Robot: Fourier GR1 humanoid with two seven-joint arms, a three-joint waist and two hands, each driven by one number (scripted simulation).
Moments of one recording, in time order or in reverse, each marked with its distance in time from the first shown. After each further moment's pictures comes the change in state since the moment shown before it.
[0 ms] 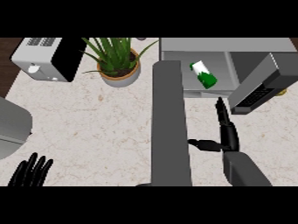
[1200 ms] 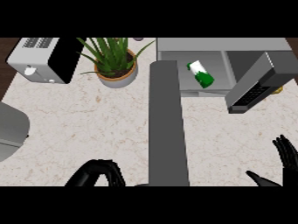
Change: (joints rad) left arm -0.303 -0.054 -0.285 0.286 -0.341 0.082 0.004; right arm 0.497 -0.210 -0.053 -0.450 -0.166 0.251 0.048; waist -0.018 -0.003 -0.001
